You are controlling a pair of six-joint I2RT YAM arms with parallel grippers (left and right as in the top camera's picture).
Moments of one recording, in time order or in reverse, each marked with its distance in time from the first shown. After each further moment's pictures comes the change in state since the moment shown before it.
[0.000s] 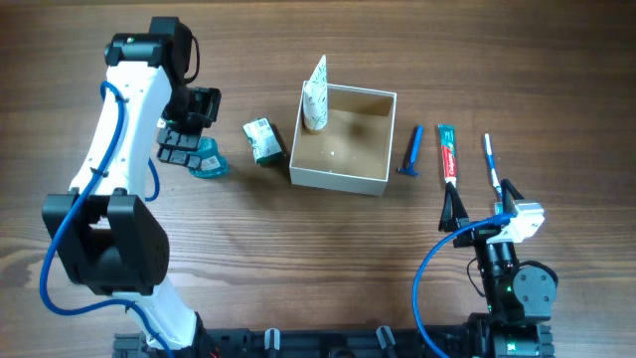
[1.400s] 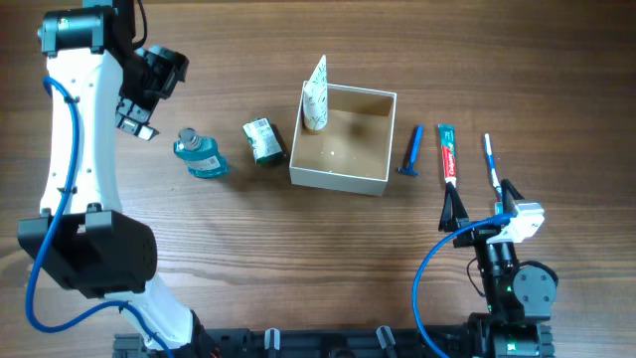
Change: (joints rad) left arm 0.126 0.002 0.257 -0.049 0.001 0.326; right arm 0.000 0.000 0.000 0.000 0.000 0.000
